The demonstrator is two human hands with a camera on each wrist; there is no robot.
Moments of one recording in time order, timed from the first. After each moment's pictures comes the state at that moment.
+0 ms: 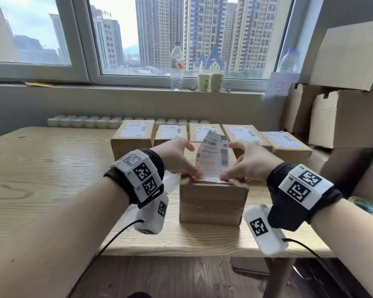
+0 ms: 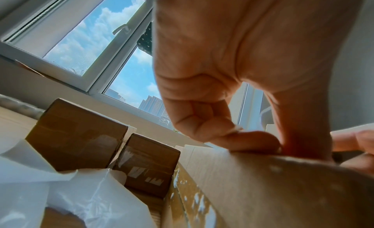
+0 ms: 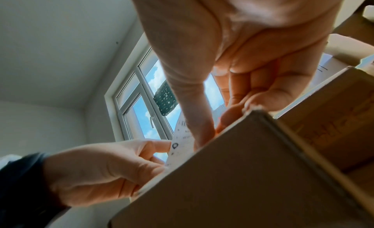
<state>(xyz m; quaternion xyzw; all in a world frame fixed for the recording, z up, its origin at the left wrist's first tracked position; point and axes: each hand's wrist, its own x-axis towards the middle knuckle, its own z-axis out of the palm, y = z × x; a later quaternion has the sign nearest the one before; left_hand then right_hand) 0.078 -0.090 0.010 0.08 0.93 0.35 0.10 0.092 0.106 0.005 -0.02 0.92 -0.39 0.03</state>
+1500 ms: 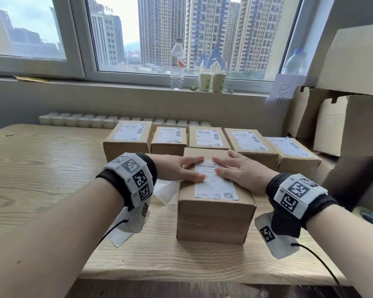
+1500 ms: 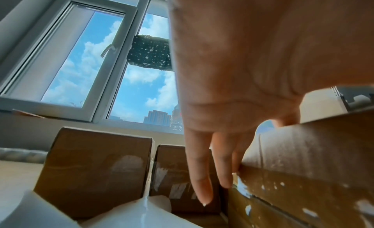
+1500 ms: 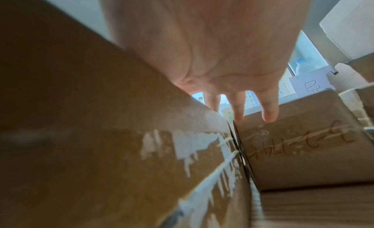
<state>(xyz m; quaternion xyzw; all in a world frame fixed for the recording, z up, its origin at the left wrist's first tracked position) 0.039 -0.097 -0.004 0.15 0.95 0.19 0.21 0.046 0.109 -0.013 -0.13 0.96 -0.22 0.07</state>
